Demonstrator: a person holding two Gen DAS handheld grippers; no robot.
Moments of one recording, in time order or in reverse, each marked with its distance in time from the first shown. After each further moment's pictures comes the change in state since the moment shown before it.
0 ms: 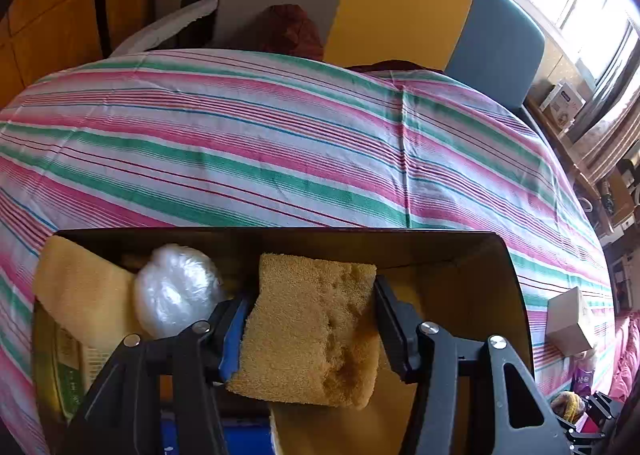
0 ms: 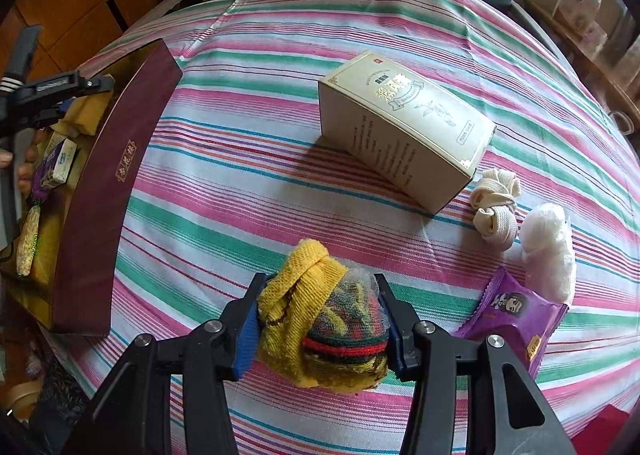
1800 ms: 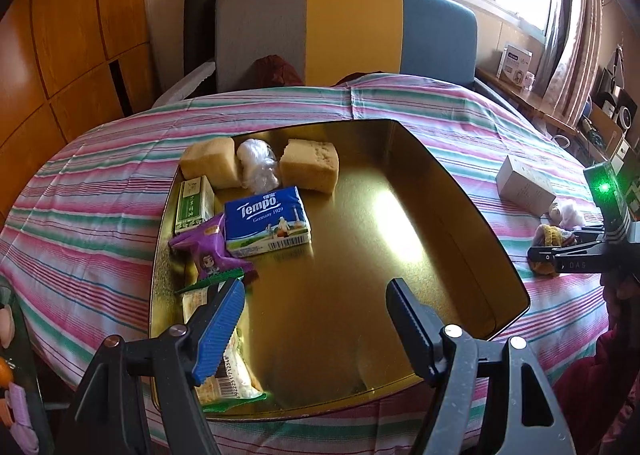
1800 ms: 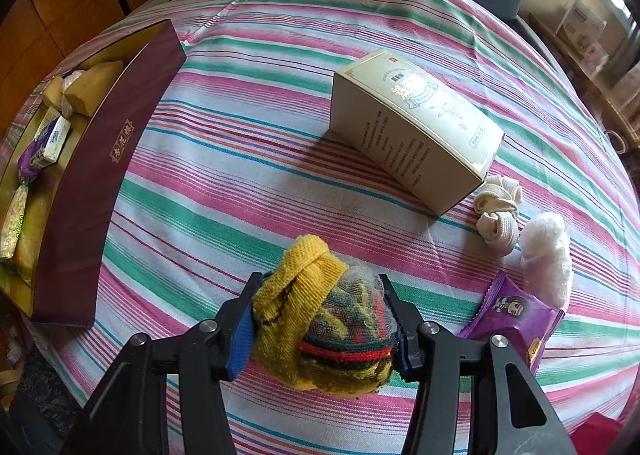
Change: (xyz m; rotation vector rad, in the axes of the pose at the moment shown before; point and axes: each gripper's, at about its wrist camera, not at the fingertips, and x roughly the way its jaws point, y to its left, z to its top) left arm -0.151 -0.007 -0.161 0.223 -0.165 0.095; right arm 0.005 0.008 -0.007 -0.069 -0.001 -0.059
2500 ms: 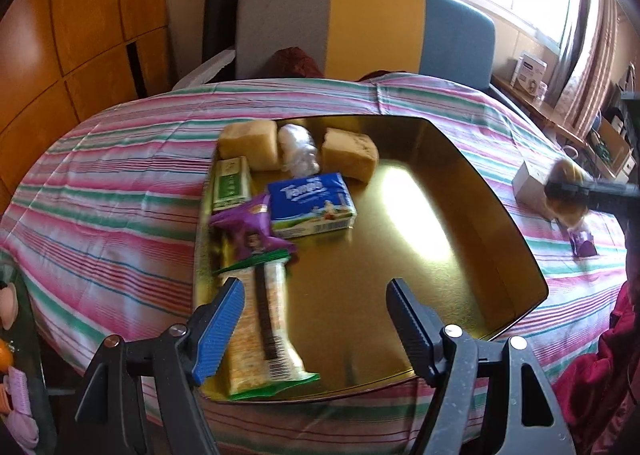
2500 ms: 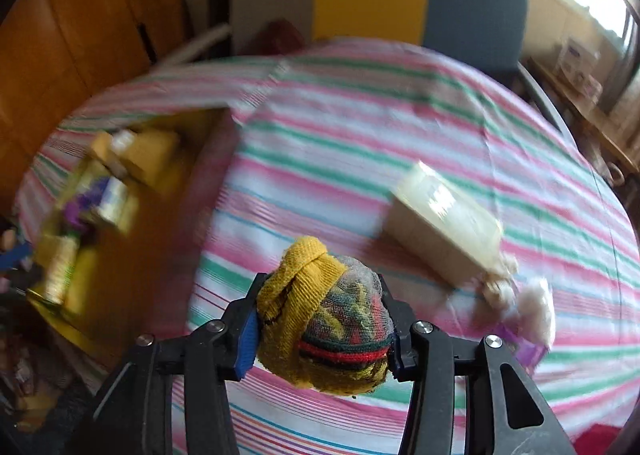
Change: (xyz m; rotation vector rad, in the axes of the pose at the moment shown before) left arm -0.010 0.042 -0.010 -0.067 0.014 0.015; right arm -0.071 0.051 0.032 -0.016 -0.222 0.069
